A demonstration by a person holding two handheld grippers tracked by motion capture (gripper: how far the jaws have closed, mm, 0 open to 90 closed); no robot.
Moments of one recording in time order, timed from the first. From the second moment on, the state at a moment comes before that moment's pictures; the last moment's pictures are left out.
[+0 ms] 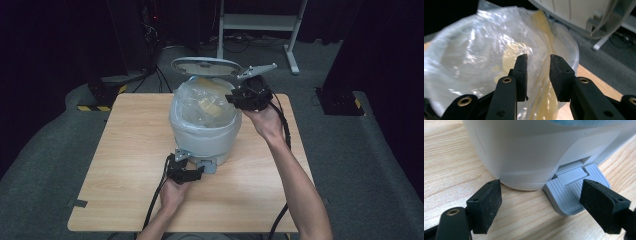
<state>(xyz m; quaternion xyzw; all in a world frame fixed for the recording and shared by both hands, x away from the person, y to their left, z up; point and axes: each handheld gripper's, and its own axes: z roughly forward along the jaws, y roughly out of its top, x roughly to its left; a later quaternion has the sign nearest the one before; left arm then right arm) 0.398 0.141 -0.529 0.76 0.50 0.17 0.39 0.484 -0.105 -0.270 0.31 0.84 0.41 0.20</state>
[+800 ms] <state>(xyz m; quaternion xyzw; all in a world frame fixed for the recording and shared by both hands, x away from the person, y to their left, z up) 0.398 0.141 -0.529 0.76 0.50 0.17 0.39 0.514 -0.077 -0.304 0.32 0.87 0.33 0.16</state>
